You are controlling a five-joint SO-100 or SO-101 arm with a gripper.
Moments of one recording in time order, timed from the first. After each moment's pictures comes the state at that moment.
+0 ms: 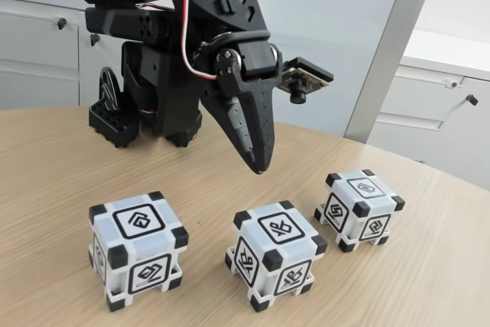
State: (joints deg) arm -9.2 184.6 161.9 66.0 5.0
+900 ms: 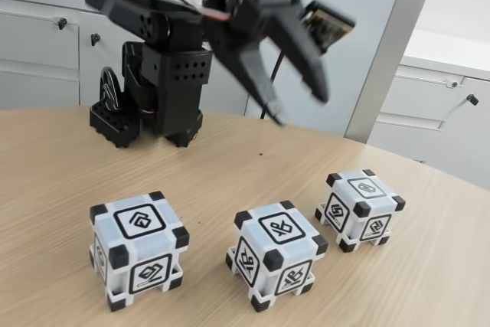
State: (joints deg) arm -9.2 167.9 140.3 66.0 5.9
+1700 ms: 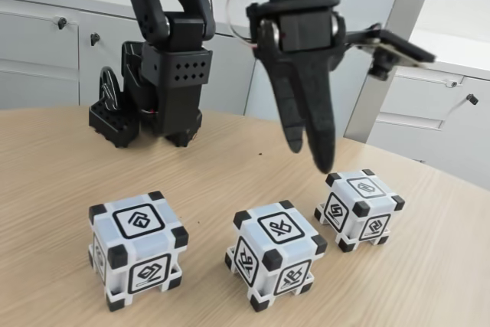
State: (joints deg) arm -11.7 121.6 117.9 65.9 34.0
